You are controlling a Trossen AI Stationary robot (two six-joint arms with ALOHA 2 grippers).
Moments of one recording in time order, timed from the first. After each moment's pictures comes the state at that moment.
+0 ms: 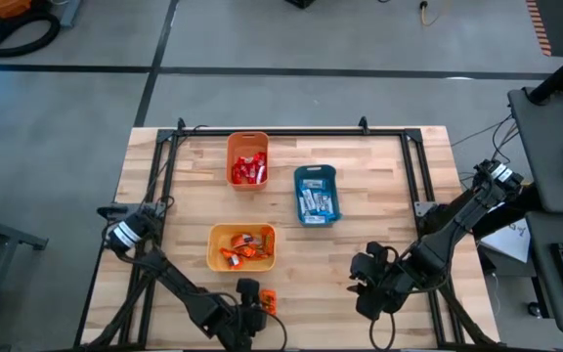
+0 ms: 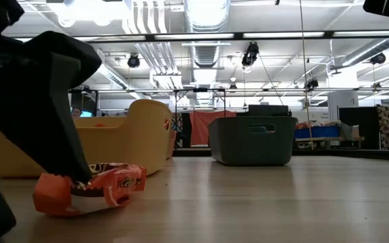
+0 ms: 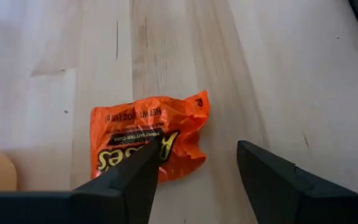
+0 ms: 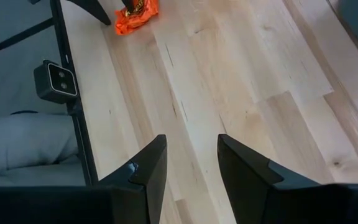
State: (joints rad) left arm -0.79 2.06 1.29 -0.33 -0.52 -0.51; right arm 0.74 1.47 1.16 -0.74 0.31 1.05
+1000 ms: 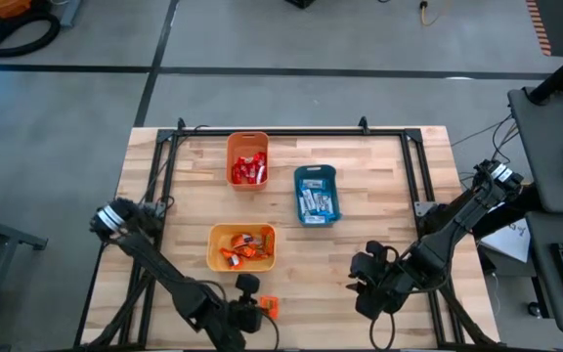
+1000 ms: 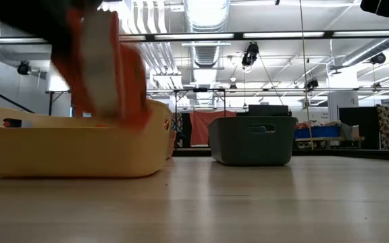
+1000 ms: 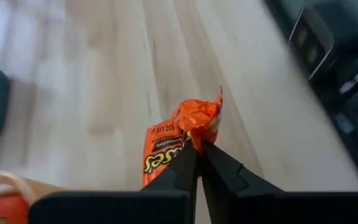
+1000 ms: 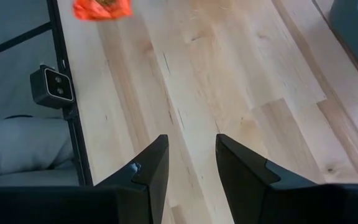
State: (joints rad) left arm -0.79 1.91 1.29 -0.35 -0.56 -0.32; right arm 0.74 1.47 1.16 -0.74 0.34 1.04
